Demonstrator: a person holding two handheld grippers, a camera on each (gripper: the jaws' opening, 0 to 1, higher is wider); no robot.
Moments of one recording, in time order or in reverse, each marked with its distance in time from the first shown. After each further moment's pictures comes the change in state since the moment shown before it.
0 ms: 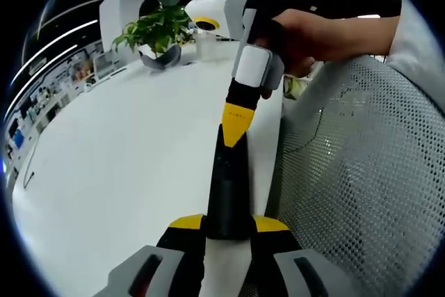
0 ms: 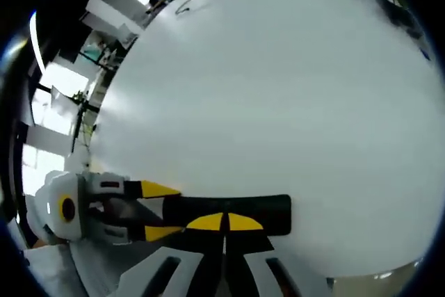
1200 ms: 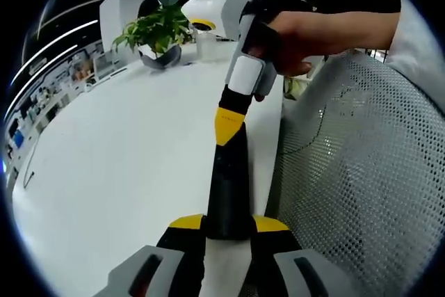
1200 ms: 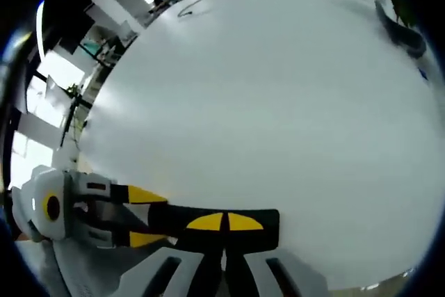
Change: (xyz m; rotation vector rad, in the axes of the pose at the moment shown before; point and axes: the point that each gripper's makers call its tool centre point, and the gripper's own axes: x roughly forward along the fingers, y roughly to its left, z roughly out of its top) left arm 0.000 0.001 0.001 0.000 -0.002 0.000; right arm 0.003 -0.013 0.011 -0.074 -0.069 -0.083
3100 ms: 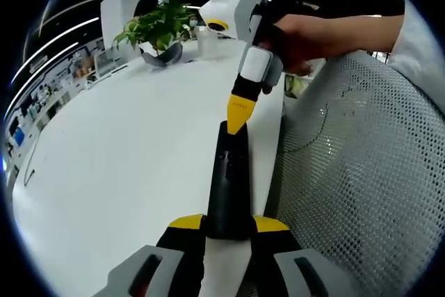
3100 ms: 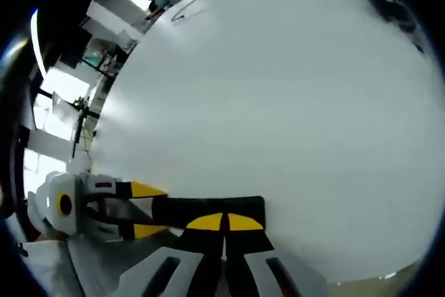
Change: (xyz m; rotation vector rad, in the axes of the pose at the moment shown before) left arm 0.000 0.001 -0.002 -0.010 0.016 0.005; right arm -0.010 -0.013 -0.007 0.121 0.028 0.104
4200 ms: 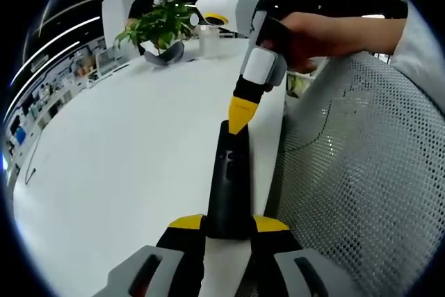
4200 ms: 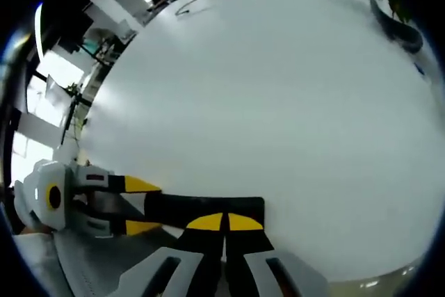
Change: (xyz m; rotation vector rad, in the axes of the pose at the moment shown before) left arm -0.001 -0.001 -0.001 -0.006 0.006 0.011; right arm 0.000 0.004 -0.002 -0.116 0.006 -0.109
